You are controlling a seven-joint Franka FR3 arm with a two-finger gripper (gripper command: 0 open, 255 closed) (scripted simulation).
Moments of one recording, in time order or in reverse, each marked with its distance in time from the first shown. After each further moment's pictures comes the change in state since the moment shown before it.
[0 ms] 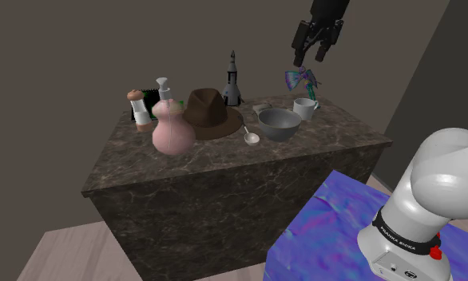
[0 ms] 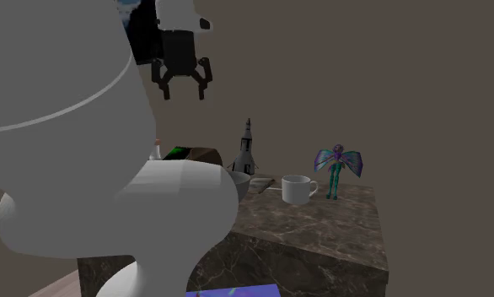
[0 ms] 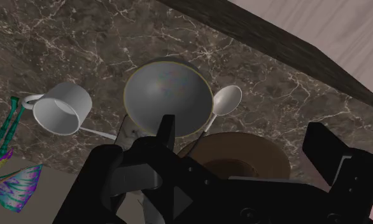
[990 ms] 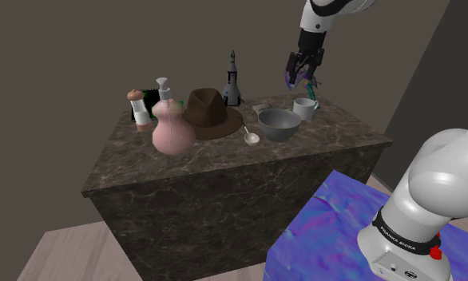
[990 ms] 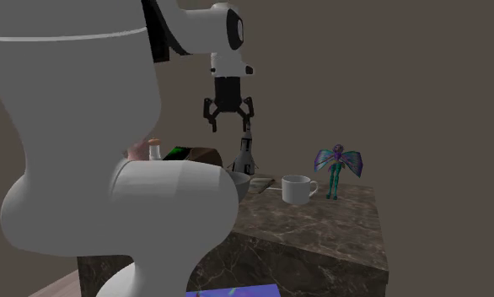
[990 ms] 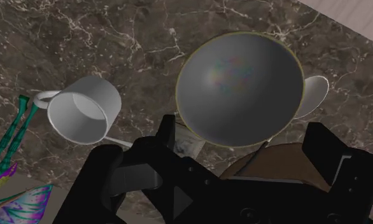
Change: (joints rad) arm -0.054 0.316 -0.199 0.025 -0.066 0.214 -0.201
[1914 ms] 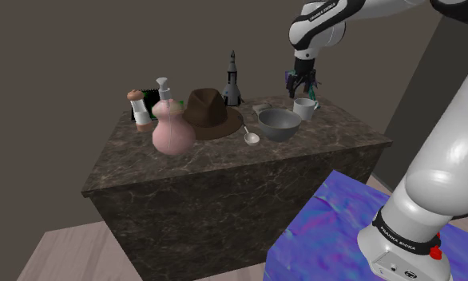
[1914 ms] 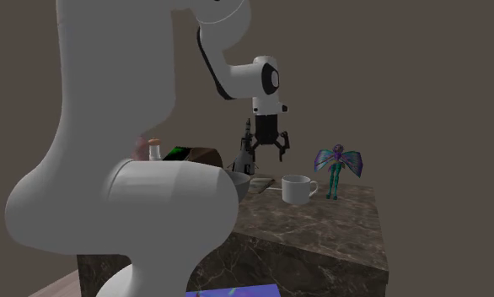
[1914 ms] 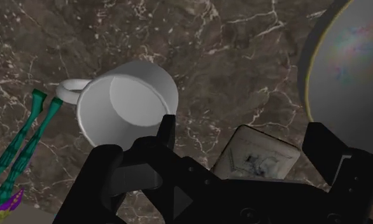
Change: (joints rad) arm -0.059 0.458 -0.170 0.200 0.078 0.166 -0.249
